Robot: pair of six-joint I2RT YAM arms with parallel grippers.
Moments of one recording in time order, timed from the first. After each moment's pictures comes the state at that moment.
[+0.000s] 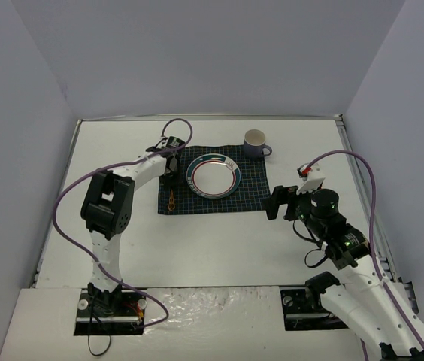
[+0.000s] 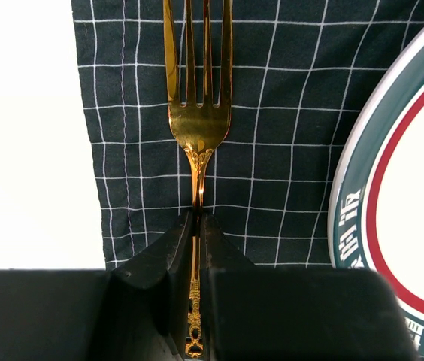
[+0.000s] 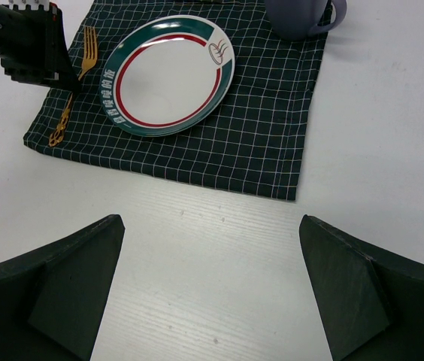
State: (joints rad) left arm -0.41 2.03 1.49 -0.61 -0.18 -0.44; right arm 0.42 0.65 0.65 -0.39 0.01 0.26
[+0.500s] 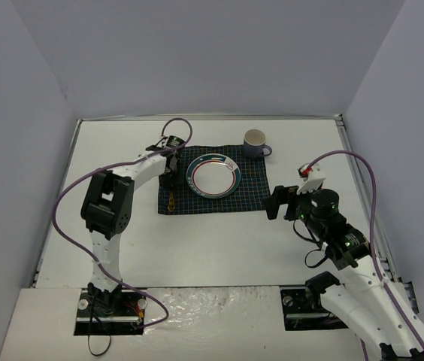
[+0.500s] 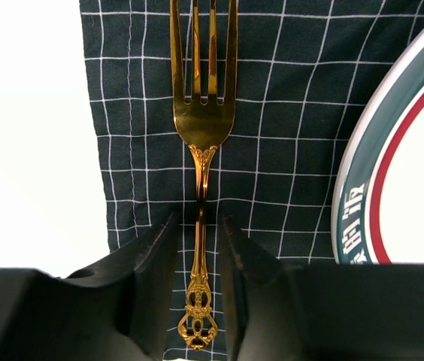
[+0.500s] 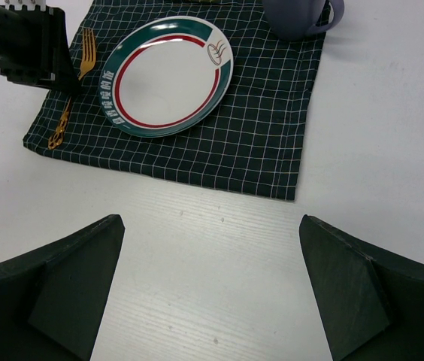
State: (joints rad) left arm -0.41 2.03 1.51 -0.64 -0.18 -0.44; right arm 0.42 0.65 0.65 -0.39 0.01 0.27
